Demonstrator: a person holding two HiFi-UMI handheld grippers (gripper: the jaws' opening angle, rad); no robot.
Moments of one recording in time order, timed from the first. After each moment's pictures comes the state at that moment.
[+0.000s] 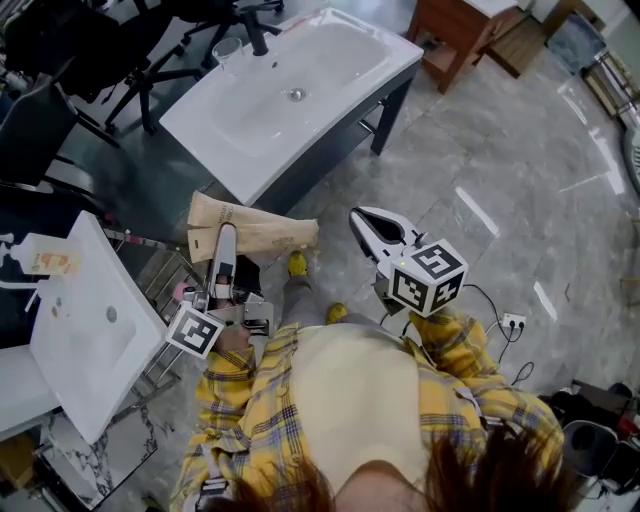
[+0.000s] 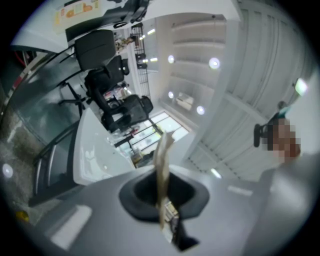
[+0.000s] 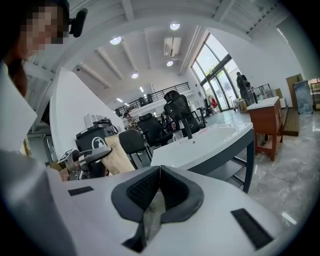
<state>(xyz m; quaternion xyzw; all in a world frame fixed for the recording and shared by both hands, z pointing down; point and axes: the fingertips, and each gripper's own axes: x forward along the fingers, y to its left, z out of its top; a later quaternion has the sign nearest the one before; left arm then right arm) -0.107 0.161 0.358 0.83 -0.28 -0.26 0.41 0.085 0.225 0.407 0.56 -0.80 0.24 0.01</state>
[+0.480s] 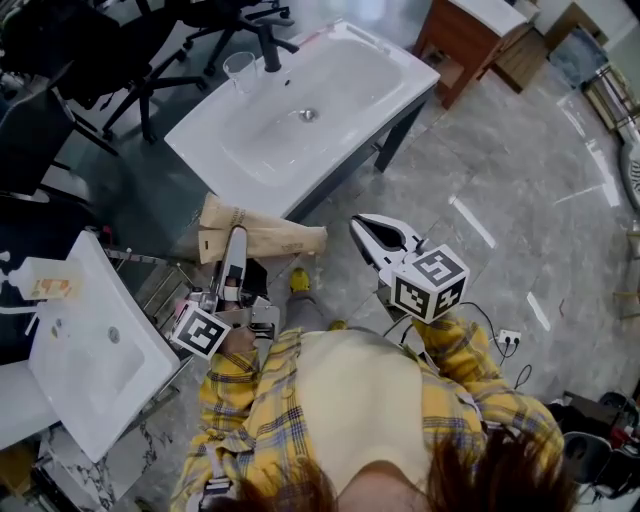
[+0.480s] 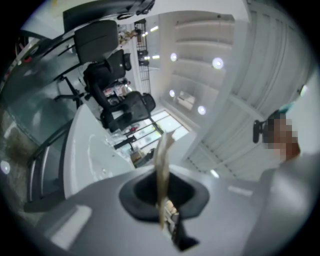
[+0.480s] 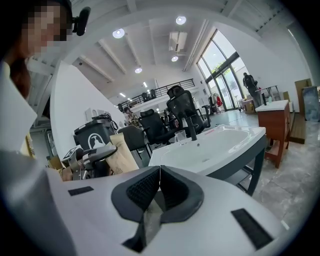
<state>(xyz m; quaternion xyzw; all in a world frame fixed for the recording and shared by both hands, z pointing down) -0.097 0.092 0.364 0.83 -0.26 -0.26 0.42 0.078 0.155 0.401 0.54 -0.81 0.23 0.04</state>
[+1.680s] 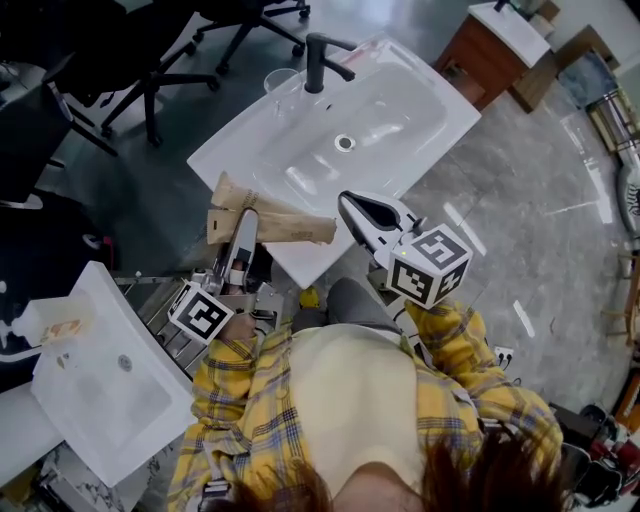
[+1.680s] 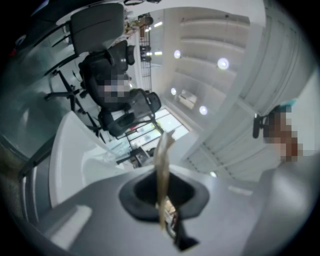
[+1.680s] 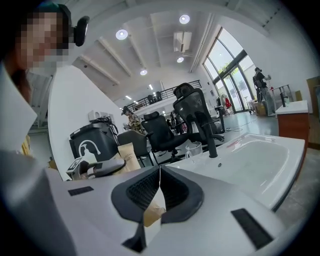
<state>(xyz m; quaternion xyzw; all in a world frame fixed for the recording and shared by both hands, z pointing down) -0.116 -0.063 0.370 0.83 -0.24 -0.26 0.43 0.024 -0.027 0.370 0.51 -0.83 0.21 0.03</state>
